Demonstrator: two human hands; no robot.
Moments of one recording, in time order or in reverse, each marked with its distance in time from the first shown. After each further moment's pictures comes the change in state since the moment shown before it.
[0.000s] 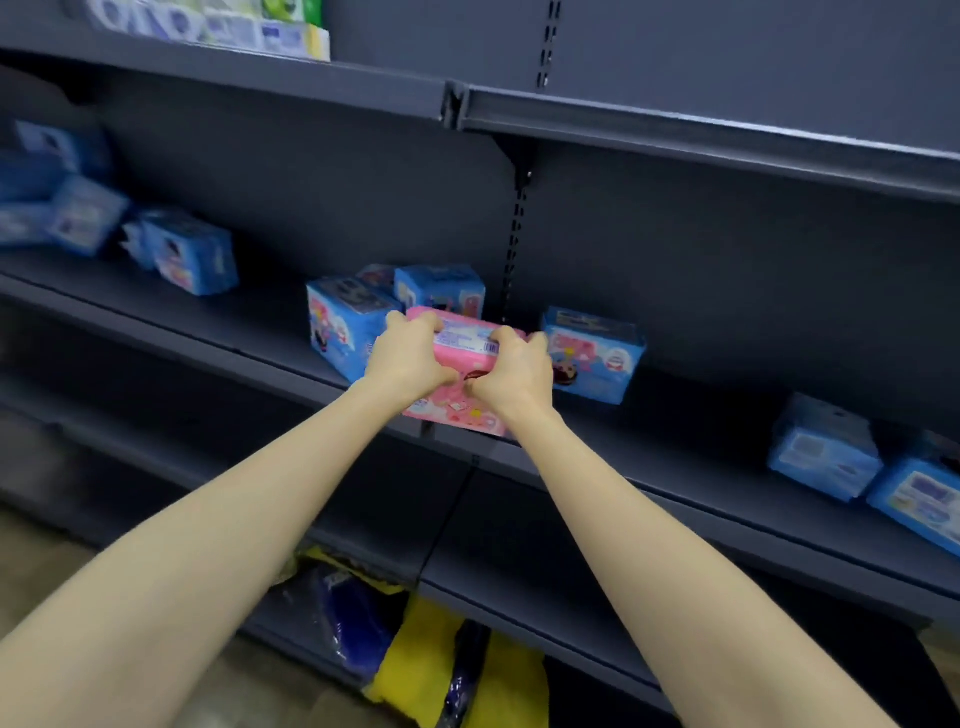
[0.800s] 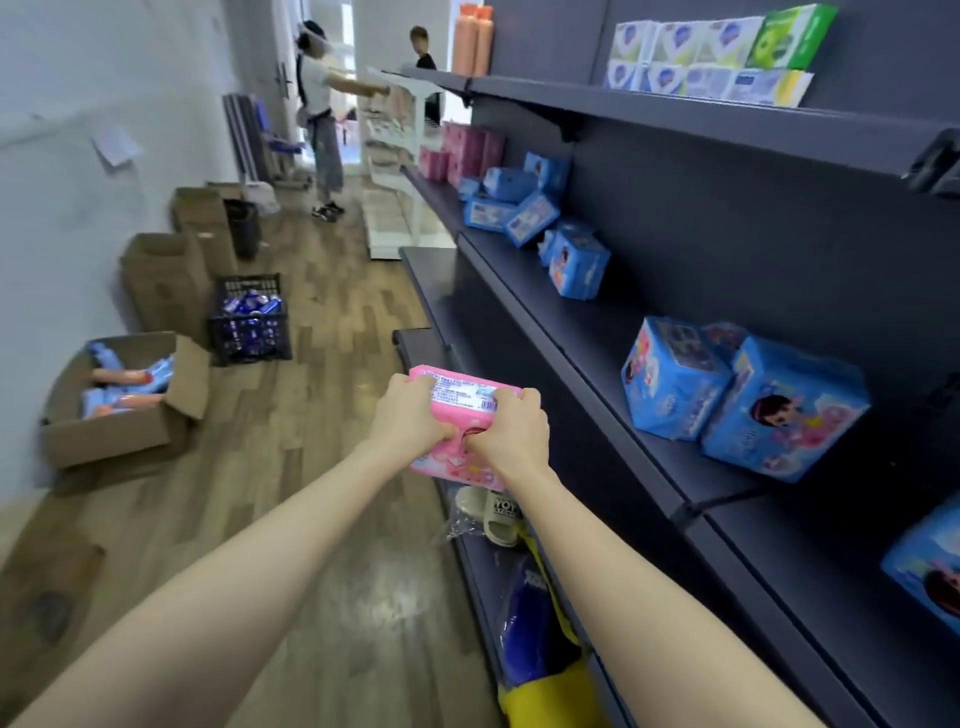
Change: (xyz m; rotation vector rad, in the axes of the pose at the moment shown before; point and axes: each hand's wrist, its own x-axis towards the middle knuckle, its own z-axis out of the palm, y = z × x) left_hand -0.144 -0.144 -0.055 0.086 0.378 -0.865; right_hand -0.068 -0.131 0.147 0.107 -0.589 -0.686
